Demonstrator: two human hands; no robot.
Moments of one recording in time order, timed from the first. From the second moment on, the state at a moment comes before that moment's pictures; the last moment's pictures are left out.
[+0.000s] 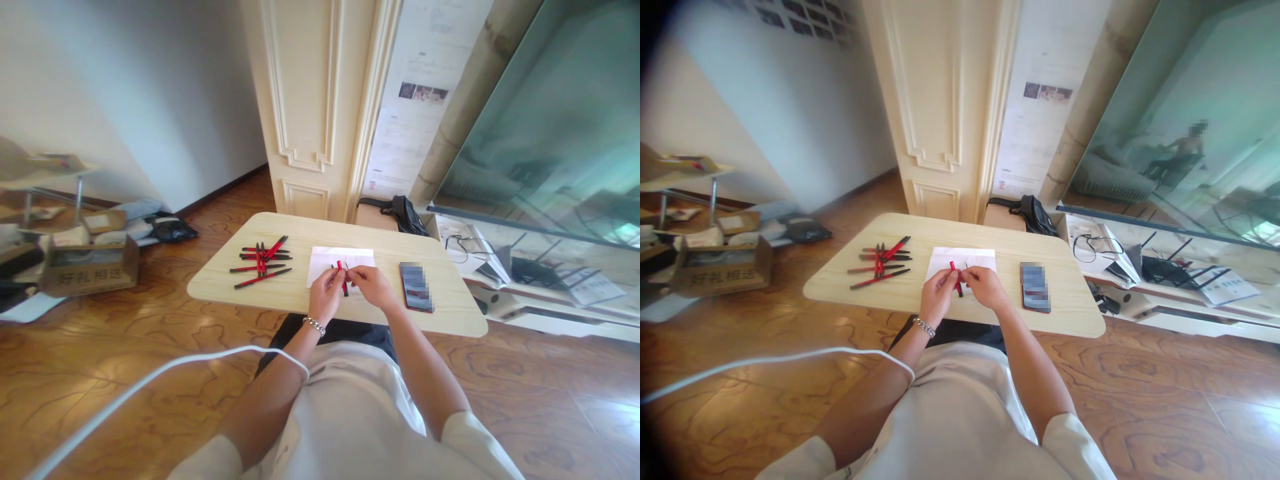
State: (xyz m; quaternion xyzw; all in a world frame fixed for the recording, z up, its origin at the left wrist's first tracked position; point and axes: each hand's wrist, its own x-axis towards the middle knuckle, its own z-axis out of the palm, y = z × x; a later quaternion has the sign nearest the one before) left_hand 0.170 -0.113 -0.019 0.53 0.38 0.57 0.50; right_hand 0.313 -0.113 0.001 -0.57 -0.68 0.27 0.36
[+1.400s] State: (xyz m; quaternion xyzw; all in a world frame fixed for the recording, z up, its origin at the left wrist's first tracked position) left_hand 0.163 -0.109 -0.043 0.65 0.38 0.51 0.42; right_hand 0.305 -0.105 0.003 -0.49 -0.59 0.37 0.53
